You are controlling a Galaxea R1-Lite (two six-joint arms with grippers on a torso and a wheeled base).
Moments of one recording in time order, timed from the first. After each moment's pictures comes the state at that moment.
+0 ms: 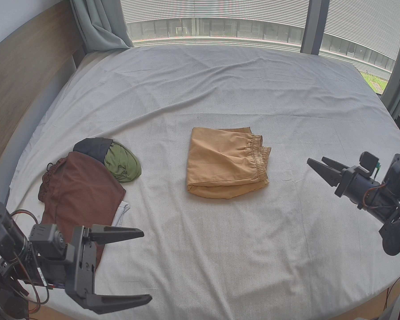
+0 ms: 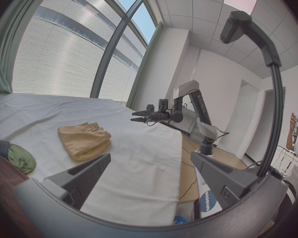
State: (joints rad) left arm -0.40 1.56 -0.02 -1.55 -0.92 -0.05; right arm 0.13 1.82 -0.34 -1.53 0.49 0.38
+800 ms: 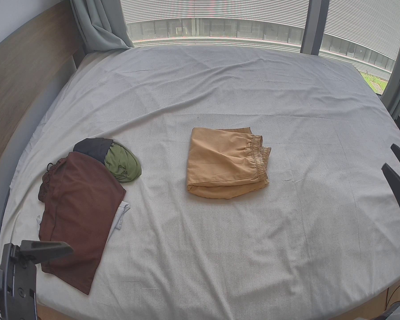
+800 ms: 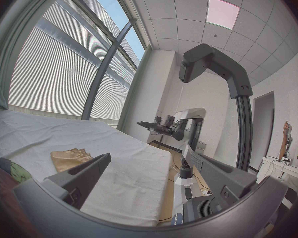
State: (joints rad) left arm -0.48 0.88 -0.02 -1.08 -0.74 -0.15; right arm 0.06 1.09 -0.10 -1.34 0.49 0.19
